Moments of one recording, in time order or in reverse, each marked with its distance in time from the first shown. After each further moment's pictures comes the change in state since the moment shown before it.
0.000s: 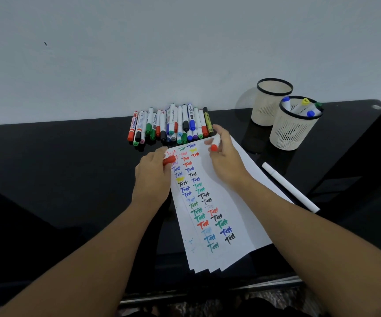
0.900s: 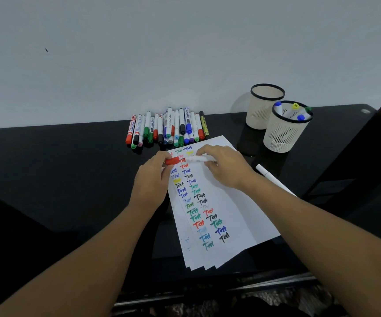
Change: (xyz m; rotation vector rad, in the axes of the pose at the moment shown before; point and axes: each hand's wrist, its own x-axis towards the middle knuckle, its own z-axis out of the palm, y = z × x) left_hand -0.009 0.008 -0.008 -0.125 -0.005 0.141; right_hand -0.001 0.000 -0.024 -0.754 -0.178 -0.221
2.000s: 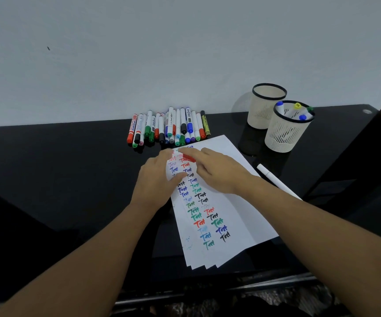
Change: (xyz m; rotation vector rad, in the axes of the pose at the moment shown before) left_hand -0.001 -0.002 0.001 0.043 -0.063 -0.012; right_hand -0.008 -0.026 -0.004 -0.031 -0.134 -0.171
